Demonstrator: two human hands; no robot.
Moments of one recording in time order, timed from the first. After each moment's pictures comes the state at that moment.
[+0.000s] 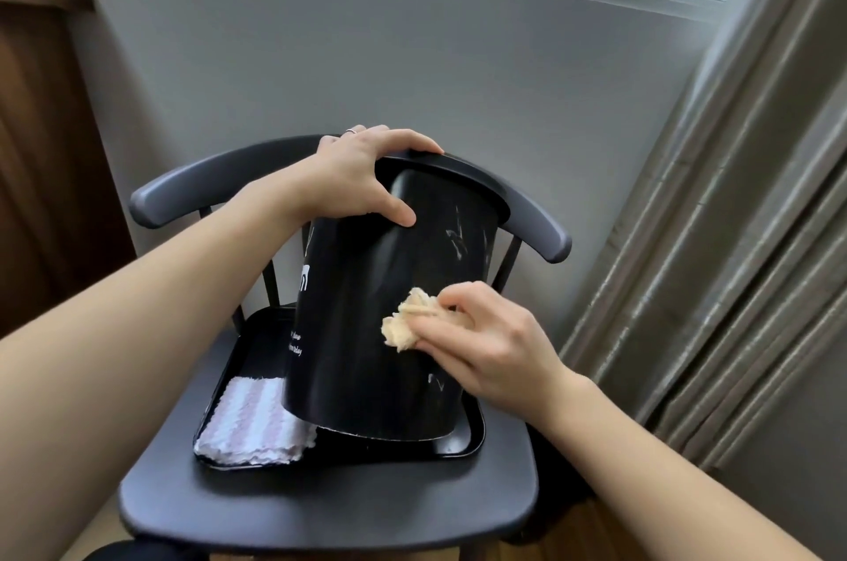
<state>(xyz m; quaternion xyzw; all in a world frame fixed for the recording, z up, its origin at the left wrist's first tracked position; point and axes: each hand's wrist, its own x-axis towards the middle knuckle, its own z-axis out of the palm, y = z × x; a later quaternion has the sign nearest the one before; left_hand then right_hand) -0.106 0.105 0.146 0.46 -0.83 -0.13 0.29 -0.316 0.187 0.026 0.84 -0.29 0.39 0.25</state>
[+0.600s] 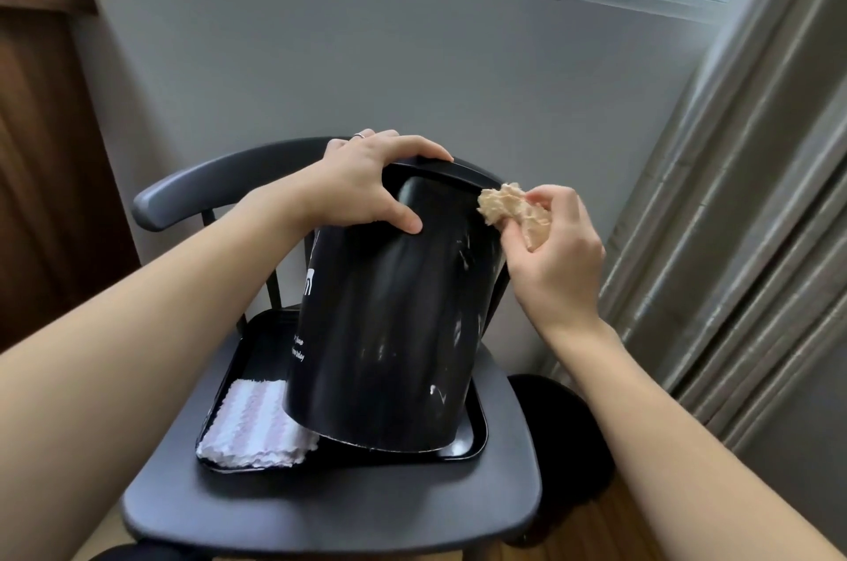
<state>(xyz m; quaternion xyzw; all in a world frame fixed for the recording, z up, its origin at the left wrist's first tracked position) -0.108 0.109 0.146 0.44 -0.84 -0.12 0.29 -0.334 0.149 0.068 0.61 -0.52 0.58 0.16</state>
